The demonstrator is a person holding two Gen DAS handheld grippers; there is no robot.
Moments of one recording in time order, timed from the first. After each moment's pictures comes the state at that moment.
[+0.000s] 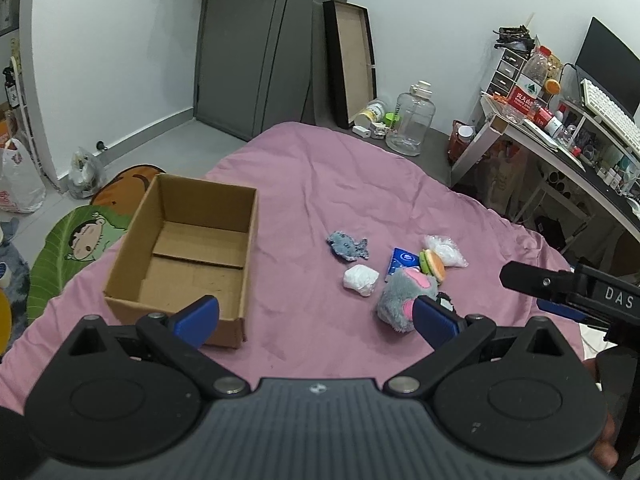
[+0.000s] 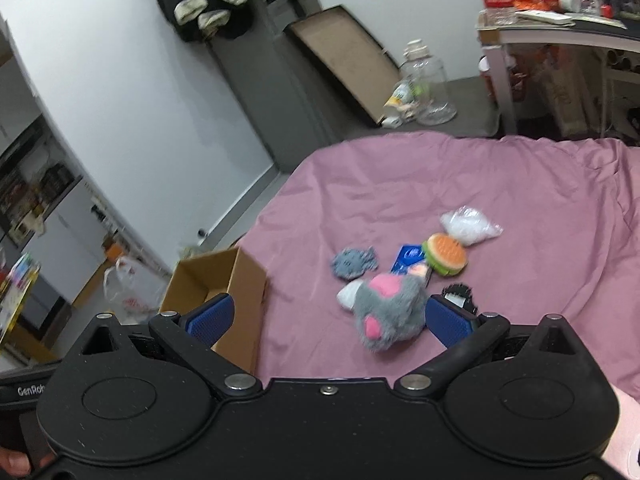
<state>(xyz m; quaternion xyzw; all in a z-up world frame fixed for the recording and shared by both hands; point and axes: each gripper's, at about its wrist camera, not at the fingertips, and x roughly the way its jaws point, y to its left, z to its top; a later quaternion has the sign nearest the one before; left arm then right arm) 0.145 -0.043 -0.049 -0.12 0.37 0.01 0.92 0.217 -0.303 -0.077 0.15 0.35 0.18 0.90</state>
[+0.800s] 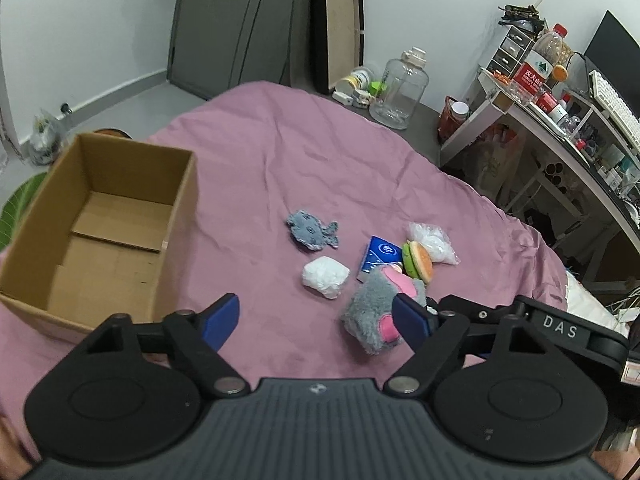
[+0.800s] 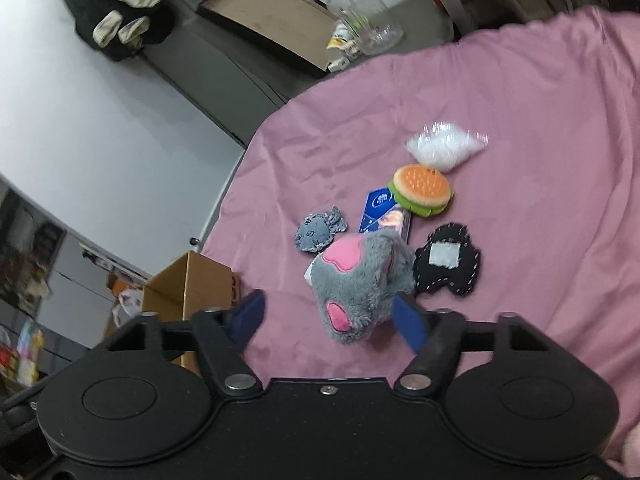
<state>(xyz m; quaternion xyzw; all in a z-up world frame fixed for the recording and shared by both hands) 0.224 -0.071 -0.113 -0.16 0.41 -0.02 0.90 0.277 -0.325 -0.170 0.29 0.42 0.15 0.84</state>
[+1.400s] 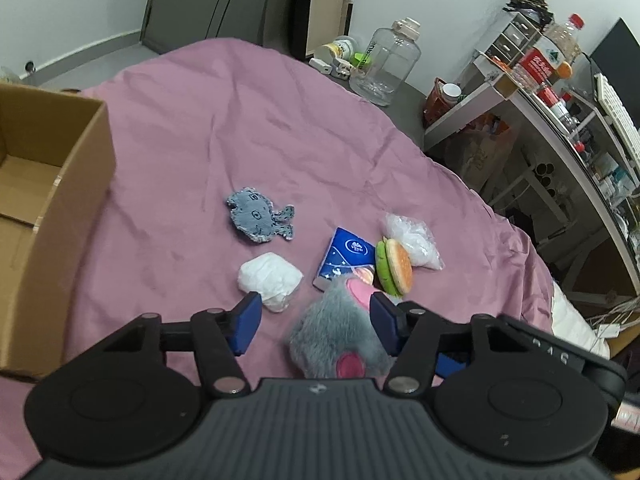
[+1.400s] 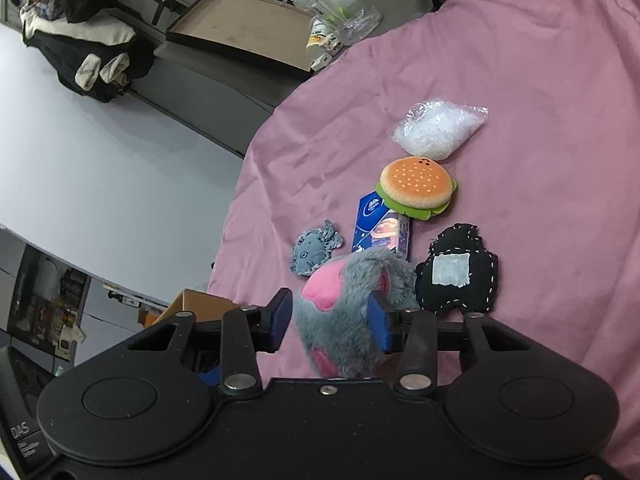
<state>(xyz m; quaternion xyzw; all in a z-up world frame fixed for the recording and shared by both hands) 0.291 -0.099 -0.170 -0.21 0.43 -0.06 0.87 0.317 -0.339 -0.214 0.37 0.42 0.16 0.81</state>
